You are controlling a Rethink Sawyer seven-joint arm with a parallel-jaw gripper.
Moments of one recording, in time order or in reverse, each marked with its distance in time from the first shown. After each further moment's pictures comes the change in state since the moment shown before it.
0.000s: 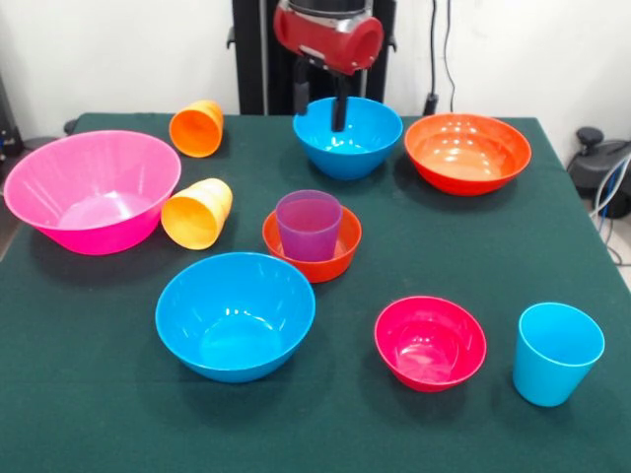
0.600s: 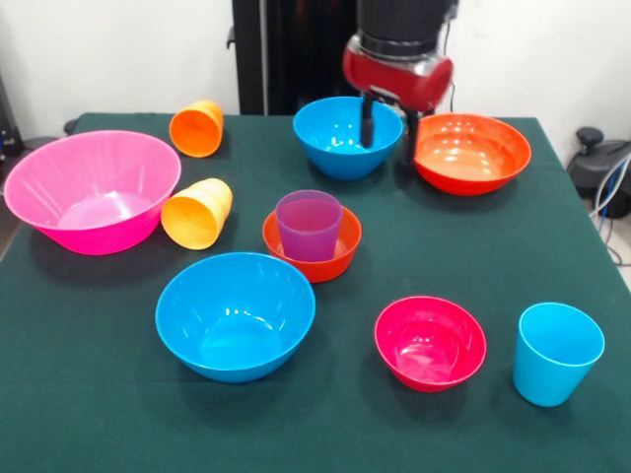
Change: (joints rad) arm 0.114 0.112 0.003 -0.077 0.042 0.005 0.000
